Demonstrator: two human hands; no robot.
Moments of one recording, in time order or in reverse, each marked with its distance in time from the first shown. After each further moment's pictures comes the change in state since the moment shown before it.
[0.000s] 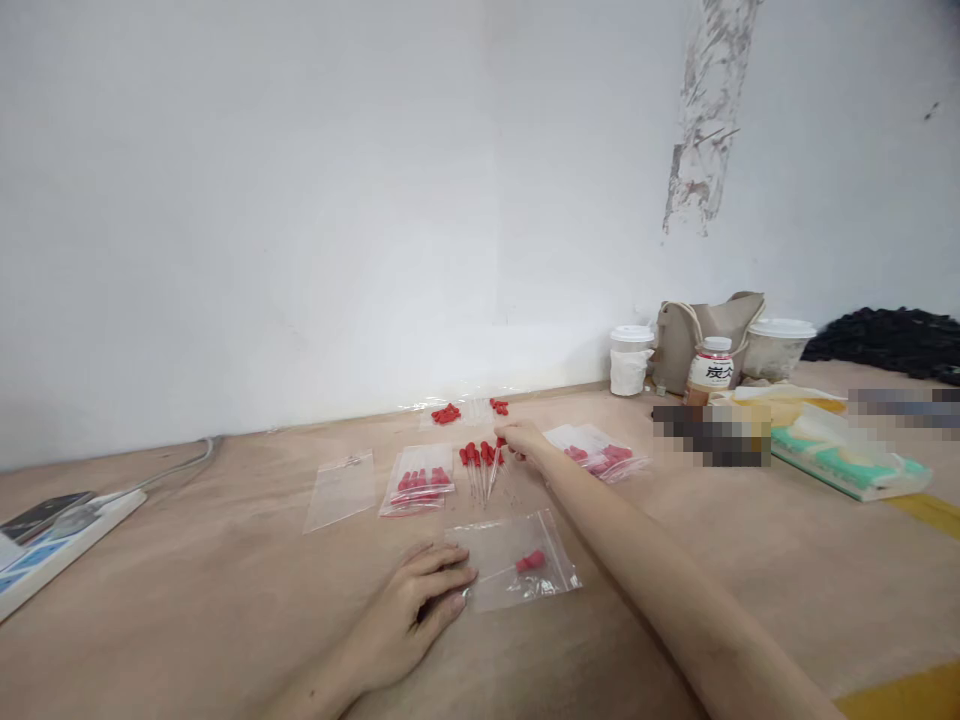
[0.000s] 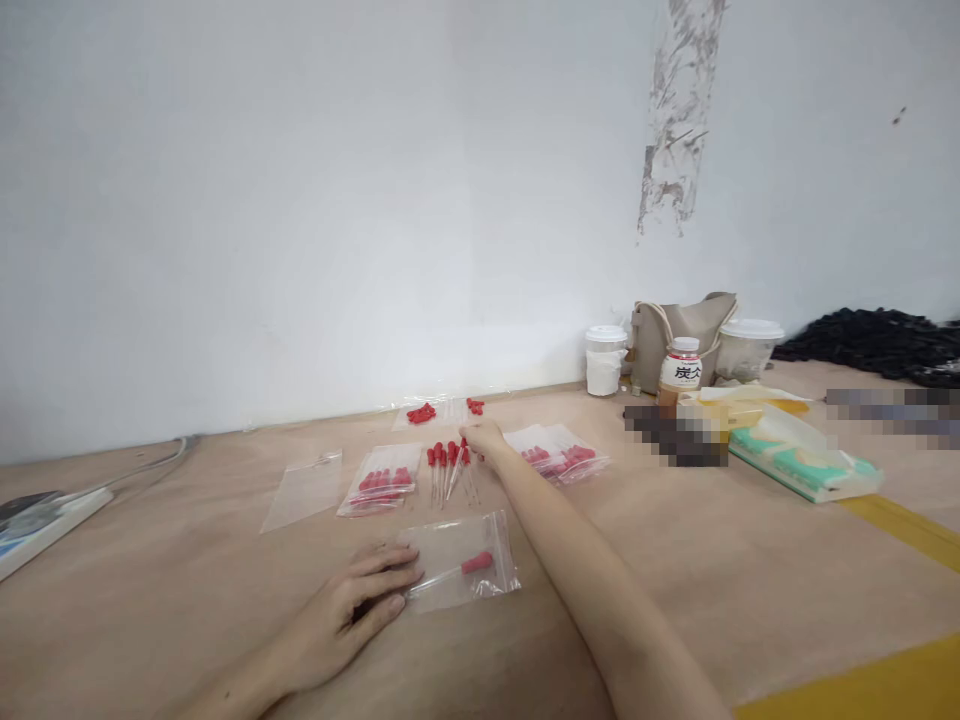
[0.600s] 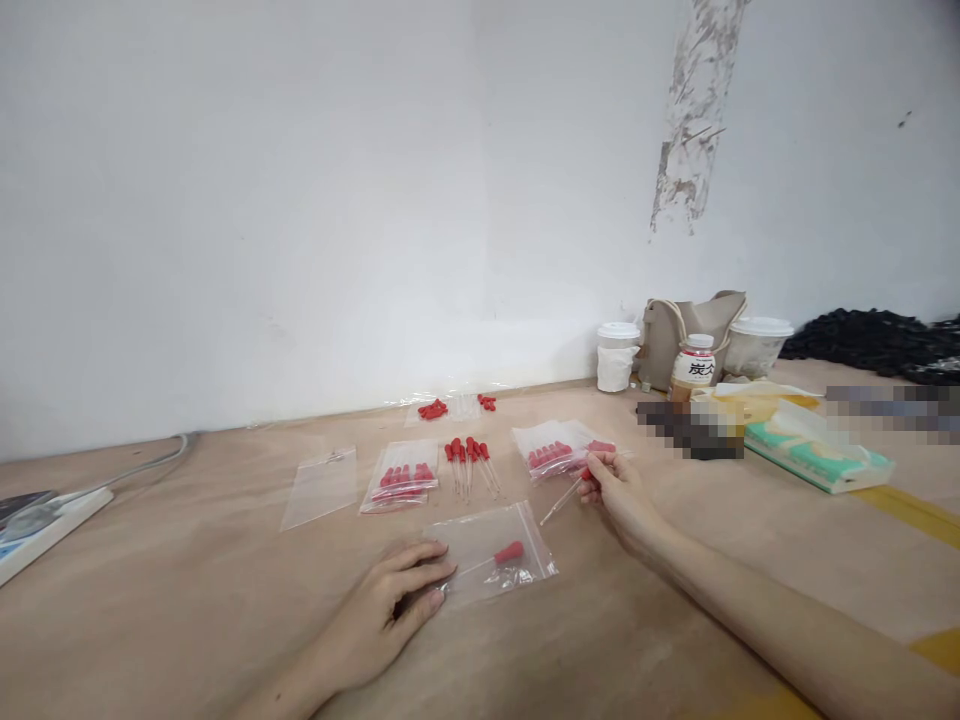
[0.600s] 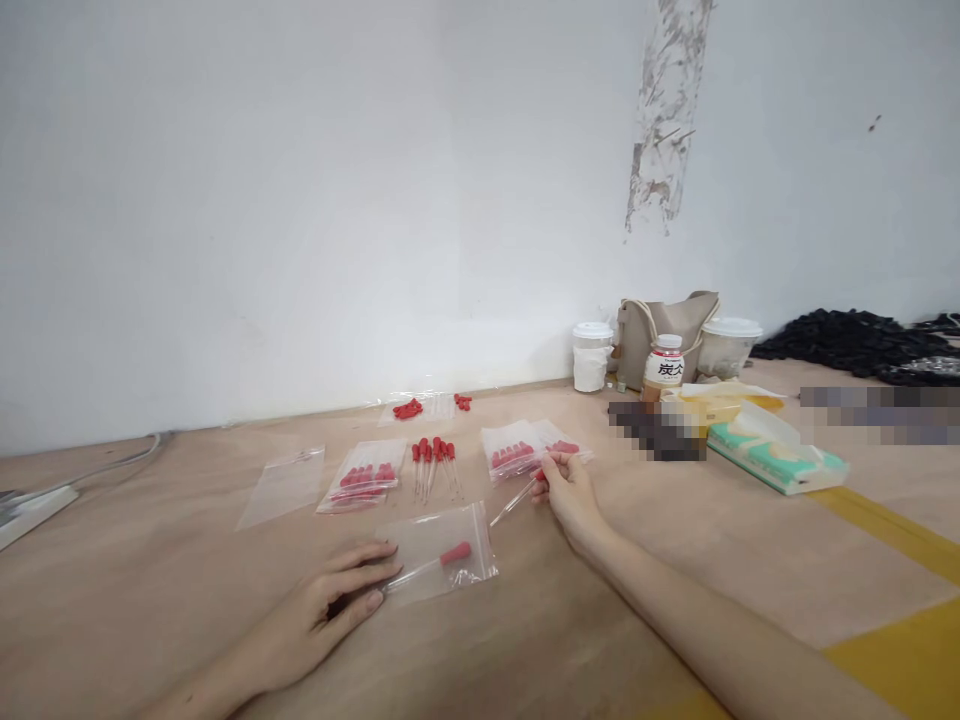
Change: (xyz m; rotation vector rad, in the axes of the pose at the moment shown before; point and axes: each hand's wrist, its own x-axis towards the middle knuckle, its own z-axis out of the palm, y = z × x) left_hand 0.000 -0.002 0.002 -0.007 0.009 -0.042; right_hand -0.116 0.049 -0.102 0.605 0.228 0.108
